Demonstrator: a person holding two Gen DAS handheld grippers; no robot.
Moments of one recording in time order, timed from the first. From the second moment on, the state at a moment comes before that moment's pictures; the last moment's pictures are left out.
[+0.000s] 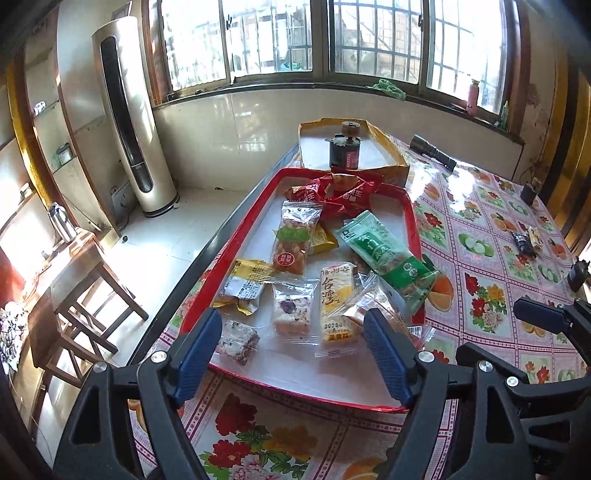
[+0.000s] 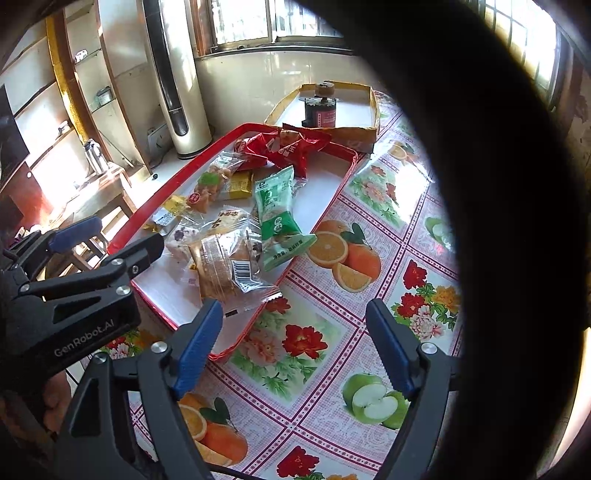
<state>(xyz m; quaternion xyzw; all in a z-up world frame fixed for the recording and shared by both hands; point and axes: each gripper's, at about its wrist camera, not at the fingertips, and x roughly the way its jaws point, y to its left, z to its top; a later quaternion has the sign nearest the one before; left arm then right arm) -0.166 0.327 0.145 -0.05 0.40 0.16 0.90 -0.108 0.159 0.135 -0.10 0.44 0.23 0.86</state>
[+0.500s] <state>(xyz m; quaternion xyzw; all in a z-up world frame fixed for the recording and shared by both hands) -0.160 0.326 0.147 -0.03 0.42 0.18 0.89 -0.106 0.149 0.139 -0.09 0.44 0.23 0.86</state>
